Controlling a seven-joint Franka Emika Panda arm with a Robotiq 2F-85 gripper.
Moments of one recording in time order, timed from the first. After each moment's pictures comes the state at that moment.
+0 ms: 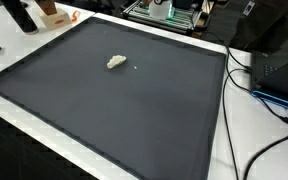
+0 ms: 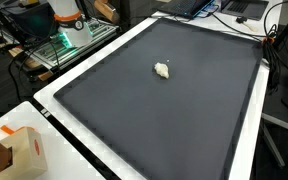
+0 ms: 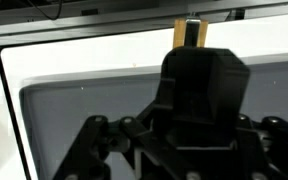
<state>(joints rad) 0.00 -0.71 0.08 -2.60 0.00 1.74 0.17</state>
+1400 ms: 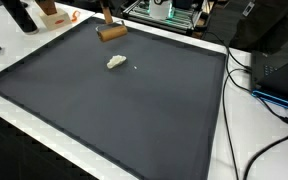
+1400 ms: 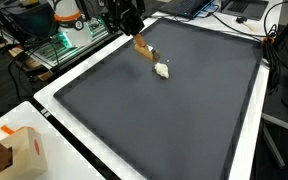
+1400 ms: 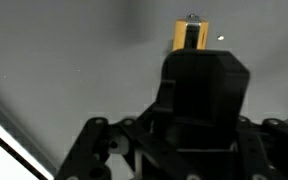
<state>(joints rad) -0.01 -0.25 -0.17 -2.56 0.29 2.56 -0.13</state>
